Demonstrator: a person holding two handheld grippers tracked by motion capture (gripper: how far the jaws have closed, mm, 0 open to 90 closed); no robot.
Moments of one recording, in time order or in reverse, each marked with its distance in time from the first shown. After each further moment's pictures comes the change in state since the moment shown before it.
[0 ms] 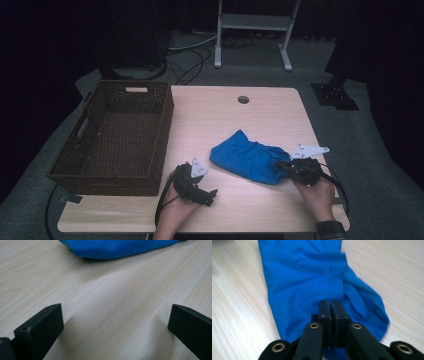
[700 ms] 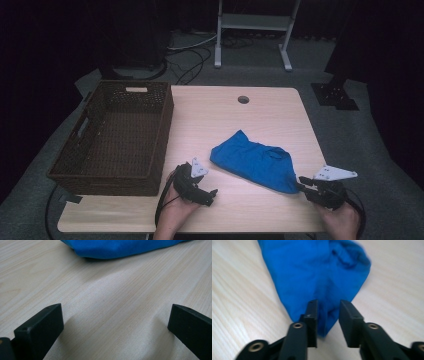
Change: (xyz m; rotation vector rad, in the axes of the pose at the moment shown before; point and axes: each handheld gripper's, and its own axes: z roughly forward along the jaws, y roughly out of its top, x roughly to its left) left arm 0.000 0.000 0.000 0.000 0.000 0.000; right arm 0.007 -0.056 -0.044 0.009 -0.079 0.085
